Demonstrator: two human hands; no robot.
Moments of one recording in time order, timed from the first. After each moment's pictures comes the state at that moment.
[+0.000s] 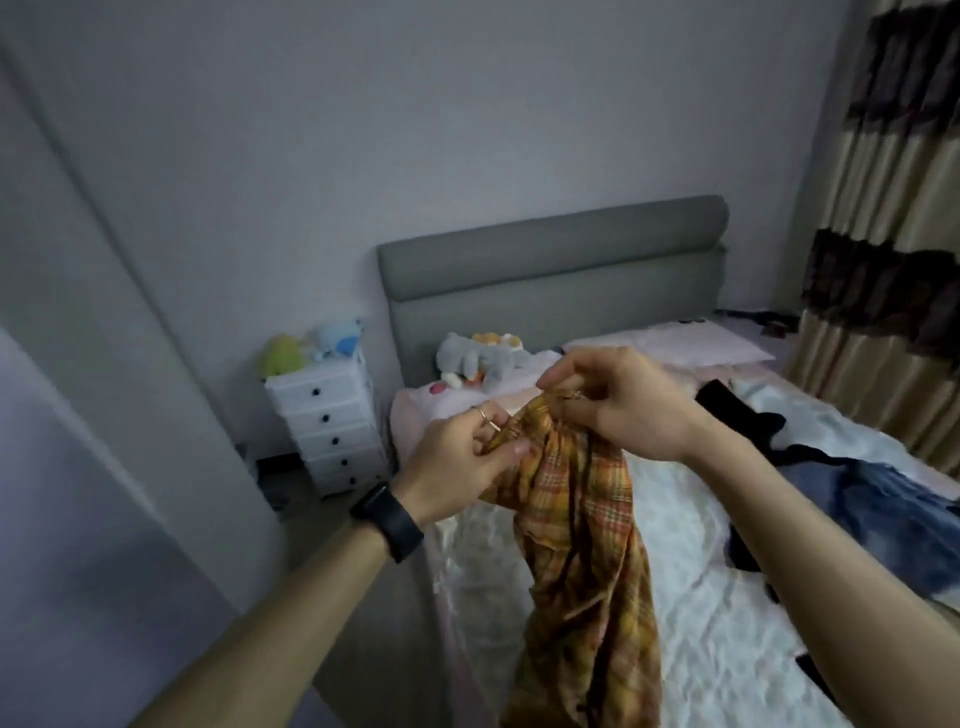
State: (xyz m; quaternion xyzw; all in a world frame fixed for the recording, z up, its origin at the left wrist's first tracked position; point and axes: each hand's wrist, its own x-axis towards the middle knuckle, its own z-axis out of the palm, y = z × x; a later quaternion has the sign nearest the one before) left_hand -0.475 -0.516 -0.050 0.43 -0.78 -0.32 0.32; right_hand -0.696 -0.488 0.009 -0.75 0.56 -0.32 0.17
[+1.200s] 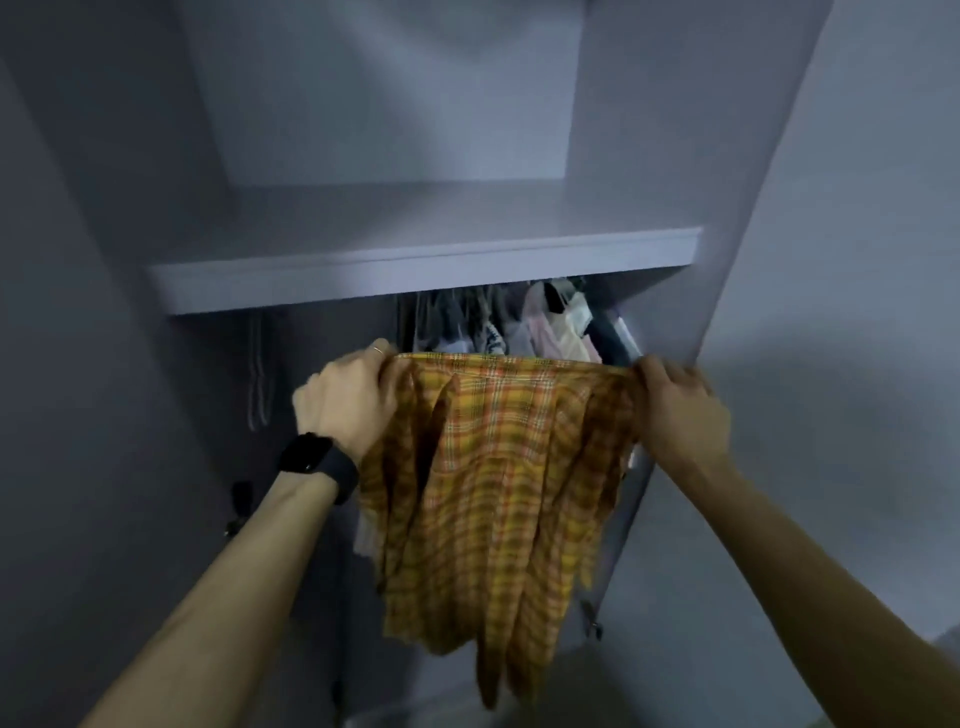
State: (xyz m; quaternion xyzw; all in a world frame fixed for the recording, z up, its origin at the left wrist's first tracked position) left_hand -0.037 0.032 -0.039 0.94 -0.10 0.27 0.17; right_hand -0.086 -0.306 -0.065 -0.94 0.09 -0.31 0.05
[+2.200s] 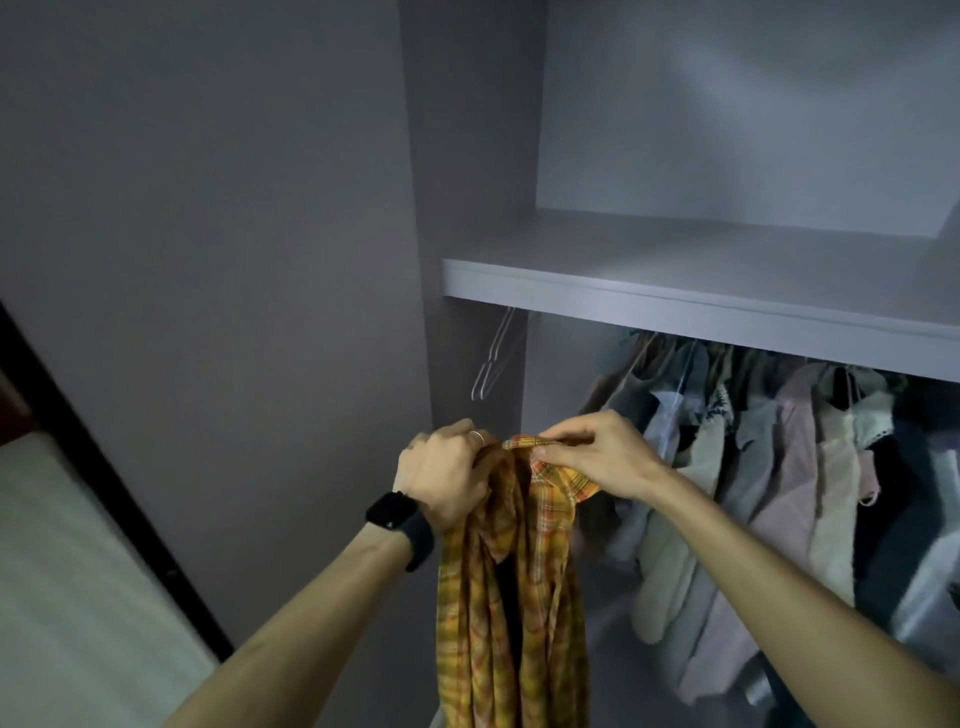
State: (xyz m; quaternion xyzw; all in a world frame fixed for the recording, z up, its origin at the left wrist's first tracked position) left_hand -0.138 0.044 -0.074 0.96 0.12 0.21 0.11; right_hand -0.008 -0.137 -0.049 -0.80 -0.38 0.14 0.44
